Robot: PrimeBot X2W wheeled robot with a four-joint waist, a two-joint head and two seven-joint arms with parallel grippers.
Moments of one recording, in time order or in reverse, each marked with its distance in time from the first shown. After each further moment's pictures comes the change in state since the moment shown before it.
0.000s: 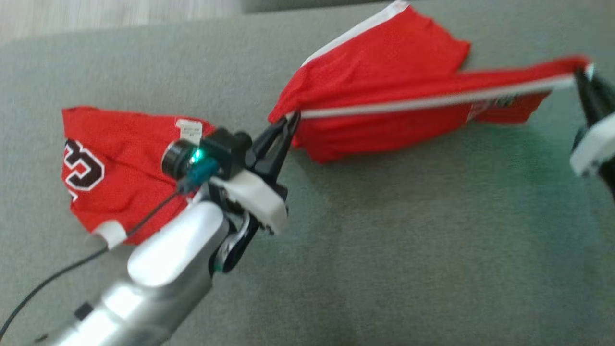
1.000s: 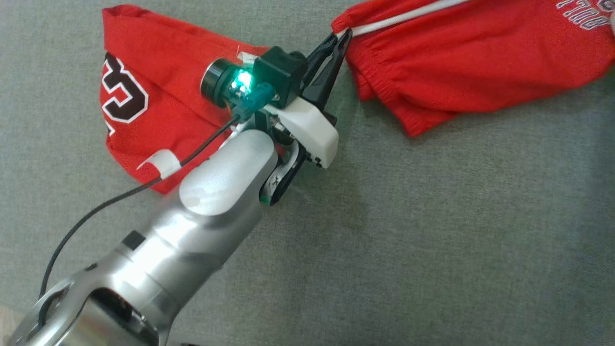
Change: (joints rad) left arm -0.293 -0.228 -0.011 0.288 0.045 -0.027 -0.046; right arm -0.677 0.025 0.116 0.594 -0.219 0.000 -0.121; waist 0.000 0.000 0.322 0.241
